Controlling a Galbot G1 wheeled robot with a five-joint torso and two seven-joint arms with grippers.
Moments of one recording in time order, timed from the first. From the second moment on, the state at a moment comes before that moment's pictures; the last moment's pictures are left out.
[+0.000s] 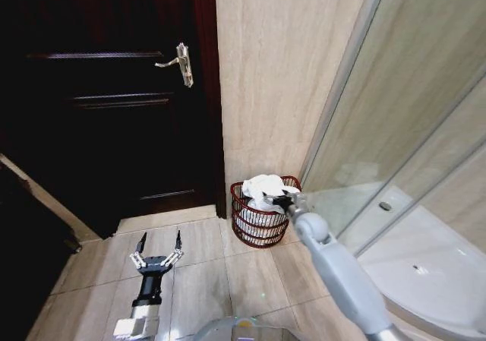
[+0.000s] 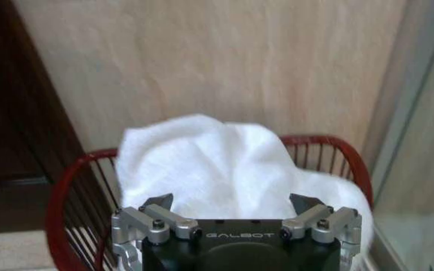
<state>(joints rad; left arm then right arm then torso) 1.95 -1.61 -0.67 -2.16 -0.08 -0.48 0.05 -0.89 1.13 0.21 1.69 0.63 -0.61 0.15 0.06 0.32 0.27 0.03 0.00</state>
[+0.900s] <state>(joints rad) 1.93 -1.61 -0.70 -2.14 -0.11 -0.46 0.06 -0.67 1.15 0.02 1.41 0.79 -0.73 0.18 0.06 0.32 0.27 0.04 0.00</state>
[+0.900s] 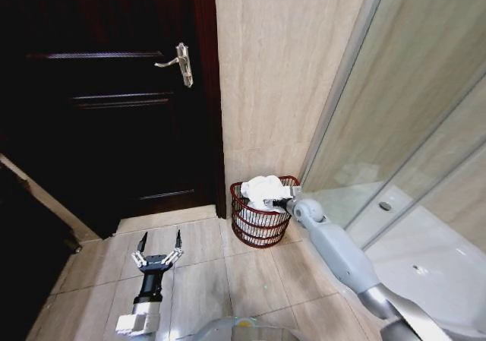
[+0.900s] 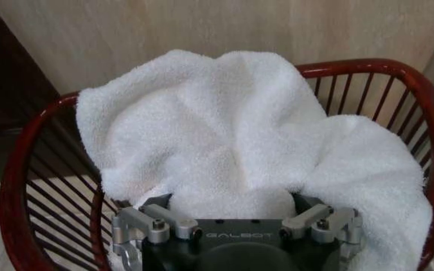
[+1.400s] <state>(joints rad) 1.94 -1.61 -0.70 -2.17 -0.11 -0.45 0.06 -0.77 1.12 0.07 1.58 0.68 -0.58 0.21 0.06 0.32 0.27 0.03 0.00</state>
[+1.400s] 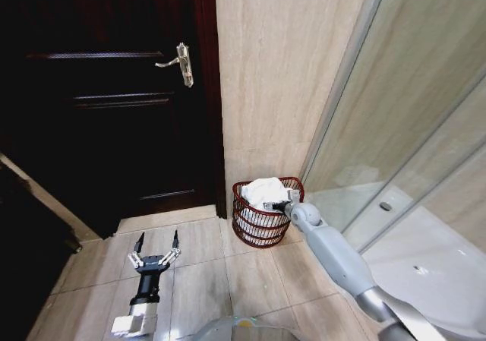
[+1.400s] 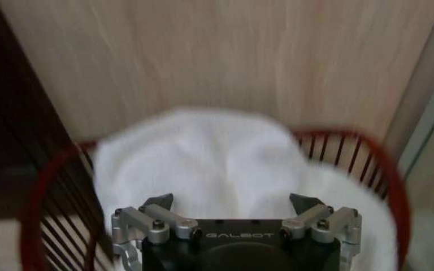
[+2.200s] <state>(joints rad) 1.95 -1.61 -0.73 -2.15 -0.20 -0.45 0.04 -1.49 1.32 0.48 2.18 0.17 -0.11 0.09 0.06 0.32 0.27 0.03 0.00</state>
